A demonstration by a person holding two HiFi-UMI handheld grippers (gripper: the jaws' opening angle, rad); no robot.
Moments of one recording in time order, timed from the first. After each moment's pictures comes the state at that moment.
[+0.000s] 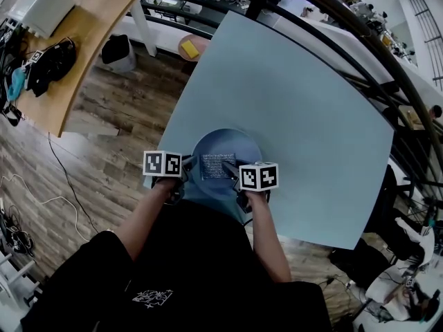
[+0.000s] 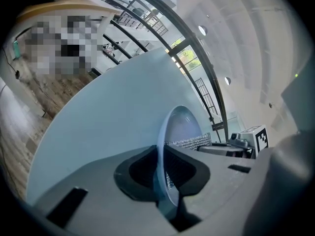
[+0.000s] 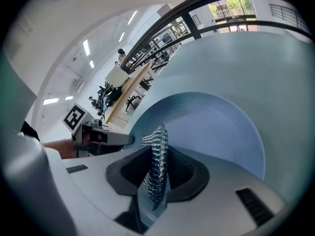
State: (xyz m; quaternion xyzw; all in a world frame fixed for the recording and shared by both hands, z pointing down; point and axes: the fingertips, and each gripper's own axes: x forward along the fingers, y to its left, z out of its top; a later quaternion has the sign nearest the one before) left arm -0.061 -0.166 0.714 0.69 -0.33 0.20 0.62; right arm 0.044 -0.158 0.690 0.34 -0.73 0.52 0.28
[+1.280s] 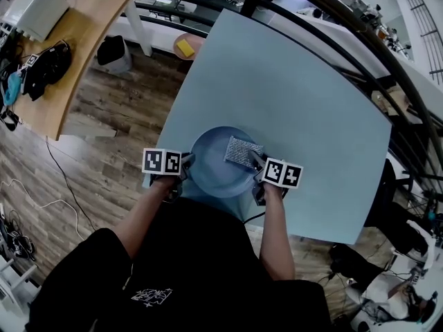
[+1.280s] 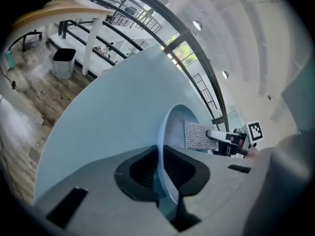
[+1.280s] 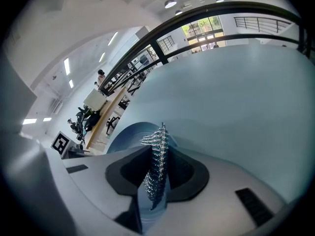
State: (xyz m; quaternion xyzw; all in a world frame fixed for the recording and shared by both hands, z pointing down) left arm -0.059 -0.170 0.714 0.70 -0.32 0.22 0.60; right arm 0.144 -0.189 0.680 0.49 -0.67 0.51 0.21
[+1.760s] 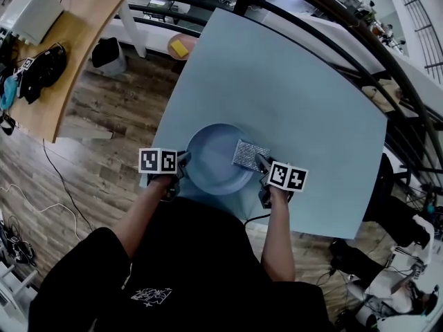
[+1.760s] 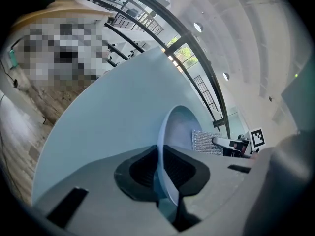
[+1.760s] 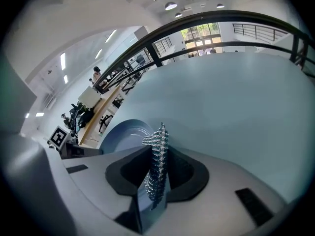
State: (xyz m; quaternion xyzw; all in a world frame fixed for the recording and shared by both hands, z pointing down) left arm -0.060 -0.169 0.714 0.70 -0.33 0.22 0.60; right arm 0.184 -0.165 0.672 0.52 -0.66 0.50 0.24
